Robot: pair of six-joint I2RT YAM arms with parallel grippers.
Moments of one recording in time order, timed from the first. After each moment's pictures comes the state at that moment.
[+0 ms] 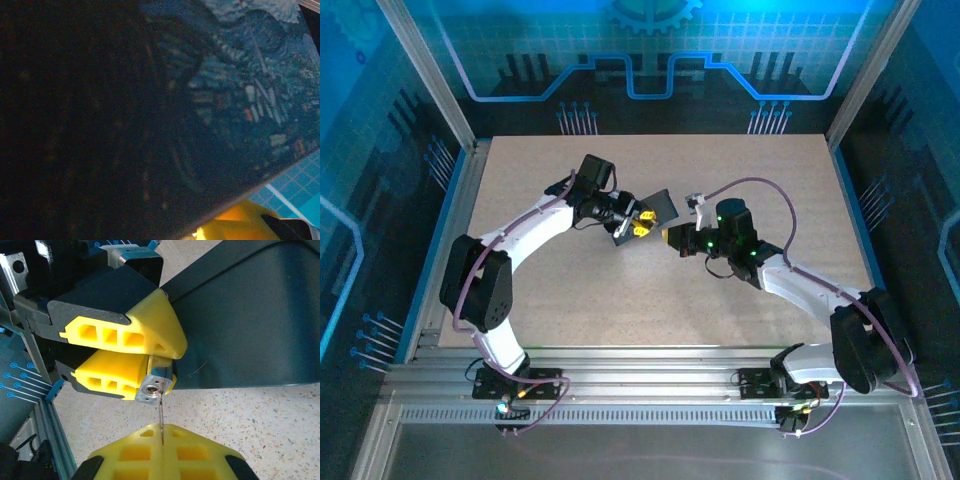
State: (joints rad) left arm -0.41 1.74 1.34 -0.48 0.72 -1.44; right arm 0.49 1.34 0.74 0.14 -0.49 0.47
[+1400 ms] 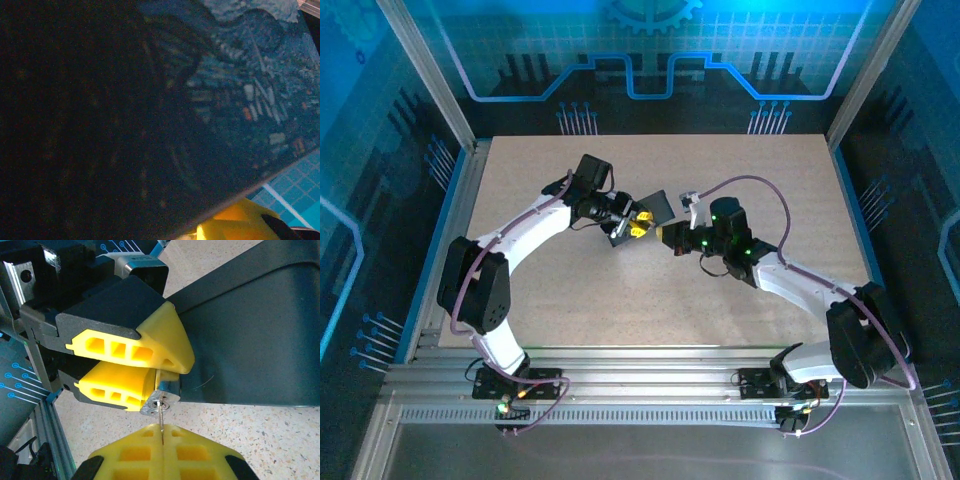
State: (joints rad) left arm -0.40 1.72 1.34 -0.53 0.70 -1.43; right arm 0.52 1.37 0.77 0.17 -0.47 0.47
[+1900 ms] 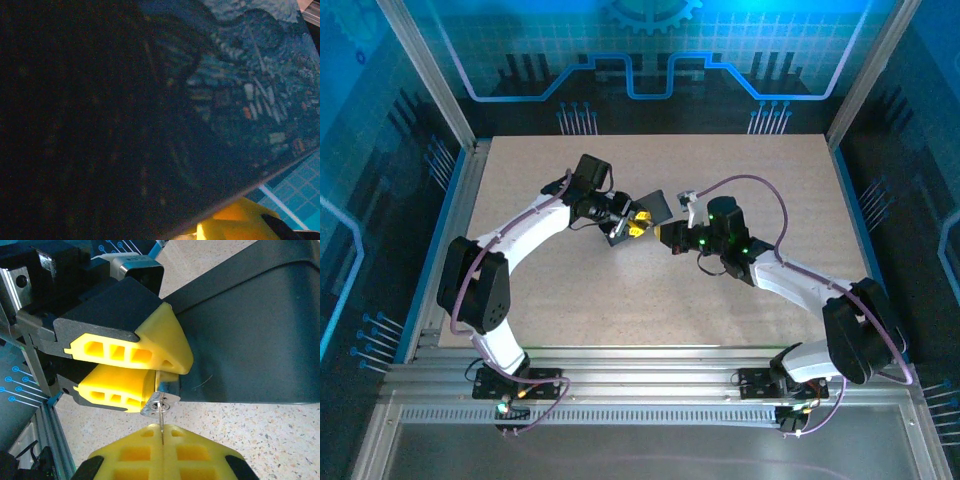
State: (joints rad) left arm -0.40 1.72 1.34 -0.54 0.68 -1.42; right arm 0.53 1.39 0.78 0.19 -0.46 0.49
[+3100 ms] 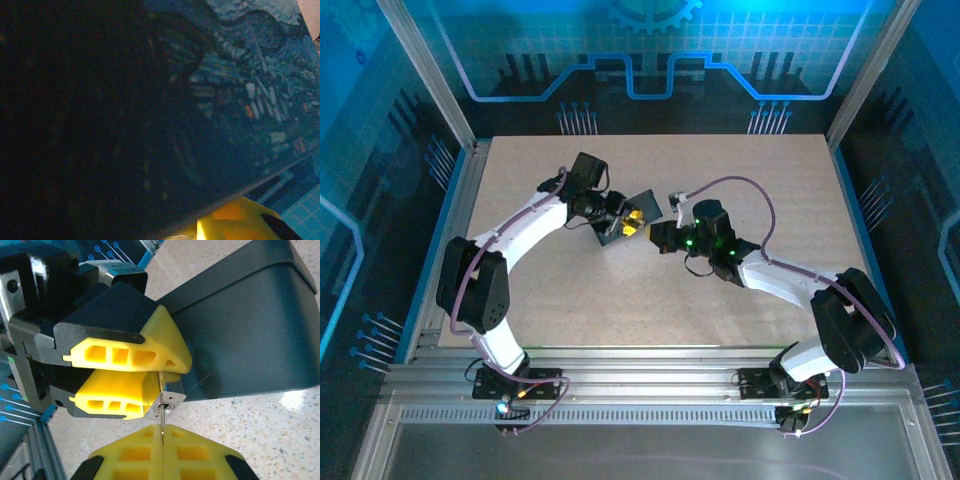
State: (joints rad) left arm -0.38 1.72 1.36 -0.61 0.59 -1.43; right arm 0.60 1.47 0.80 0.27 -0.34 0.58
